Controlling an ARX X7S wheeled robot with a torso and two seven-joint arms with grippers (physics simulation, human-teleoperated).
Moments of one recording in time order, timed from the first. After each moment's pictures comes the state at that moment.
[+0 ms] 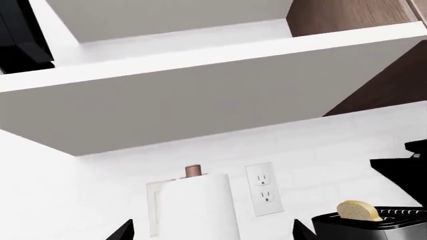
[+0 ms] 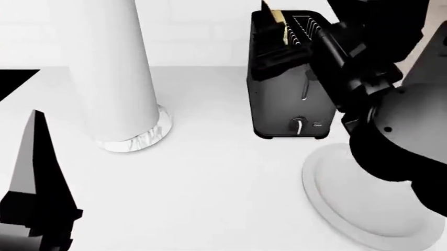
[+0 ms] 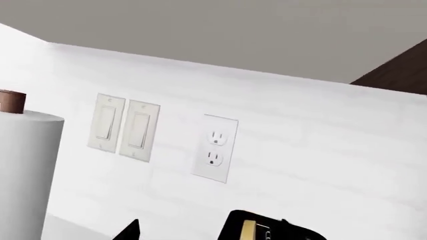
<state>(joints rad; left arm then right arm) 0.73 -1.42 -0.36 1.04 -0.49 0.34 -1.05 1.30 0.70 -0.67 -0.50 1.23 0.67 0.74</state>
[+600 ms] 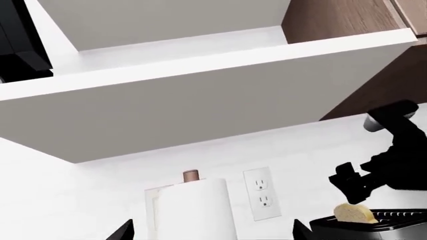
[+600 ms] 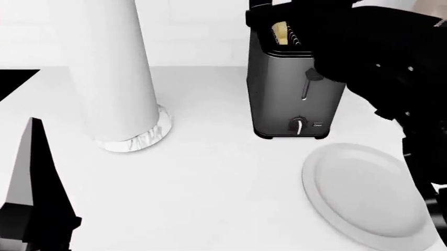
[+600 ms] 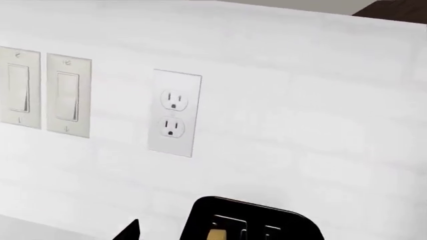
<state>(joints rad) 0.78 -1.39 -0.38 1.05 -0.43 0.35 -1.03 1.54 0.41 -0.80 0.24 1.05 0.68 0.49</state>
